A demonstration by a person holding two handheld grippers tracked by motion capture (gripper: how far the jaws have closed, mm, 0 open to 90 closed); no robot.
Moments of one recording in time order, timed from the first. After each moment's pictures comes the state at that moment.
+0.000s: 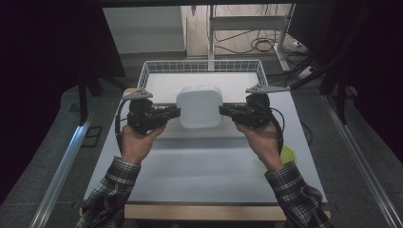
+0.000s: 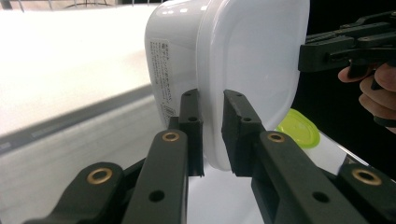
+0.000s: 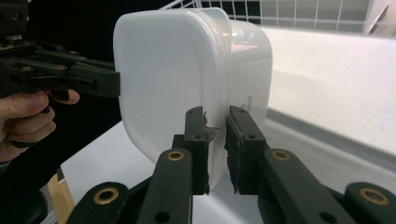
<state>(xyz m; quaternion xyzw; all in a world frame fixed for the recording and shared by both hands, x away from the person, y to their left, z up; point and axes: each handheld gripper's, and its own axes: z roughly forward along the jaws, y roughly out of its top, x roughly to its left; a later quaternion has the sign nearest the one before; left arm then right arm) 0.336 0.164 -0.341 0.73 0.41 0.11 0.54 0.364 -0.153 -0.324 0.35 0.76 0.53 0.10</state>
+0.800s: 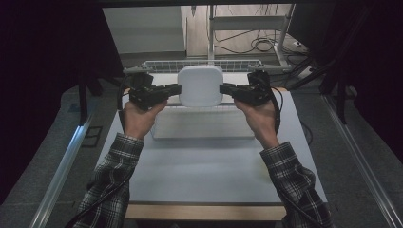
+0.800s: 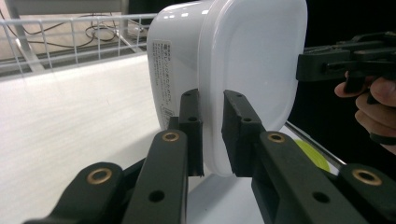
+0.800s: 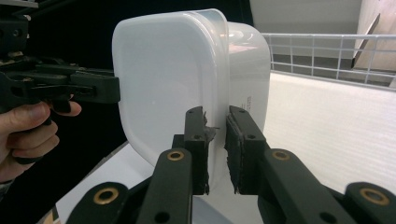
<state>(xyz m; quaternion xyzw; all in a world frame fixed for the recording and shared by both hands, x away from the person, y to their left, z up) 0.386 0.166 -0.310 0.72 0.42 0.11 0.55 0.410 -0.151 -0.301 0.37 0.74 0.55 0.09</state>
